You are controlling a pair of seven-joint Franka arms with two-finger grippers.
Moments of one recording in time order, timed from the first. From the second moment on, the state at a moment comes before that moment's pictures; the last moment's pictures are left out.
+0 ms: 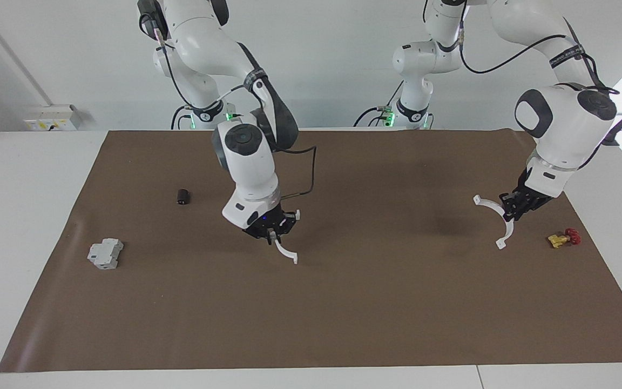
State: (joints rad) left arm 0.03 0.14 0.03 -1.89 -0.02 2.14 0.02; right arm 0.40 0.46 0.05 -1.59 0.03 2.16 0.28
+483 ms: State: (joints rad) left arm 0.04 0.15 0.03 -1.87 -0.02 2.12 0.02; right arm 0.55 0.62 0.06 -1.47 0.01 2.18 0.34
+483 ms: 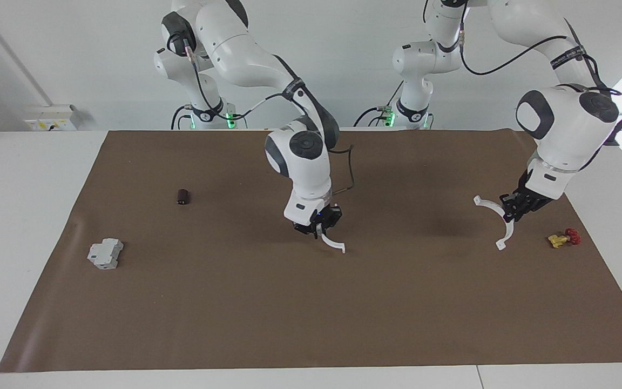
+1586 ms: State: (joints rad) left arm 0.03 0.15 0.03 -1.86 -0.01 2.13 0.02; right arm 0.56 0.67 0.06 -1.47 -0.10 2.21 0.44
